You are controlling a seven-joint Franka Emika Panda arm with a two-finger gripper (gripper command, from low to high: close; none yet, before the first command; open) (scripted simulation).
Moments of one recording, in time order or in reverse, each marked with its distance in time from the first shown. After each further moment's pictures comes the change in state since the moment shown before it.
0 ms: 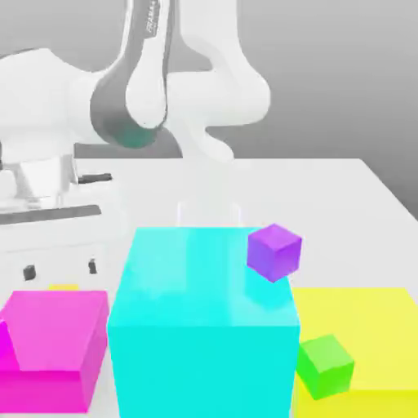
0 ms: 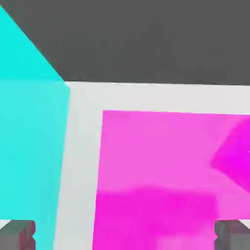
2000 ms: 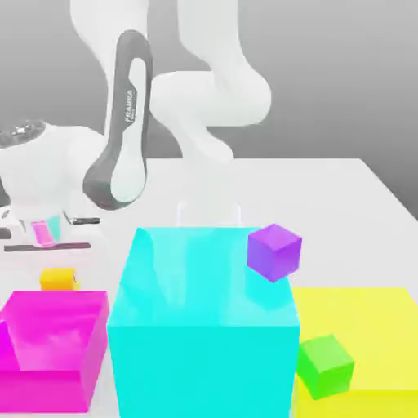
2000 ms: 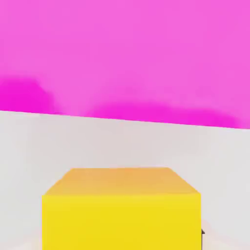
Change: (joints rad) arm -0.082 0.193 -0.040 -0.042 -0.224 0.049 0.032
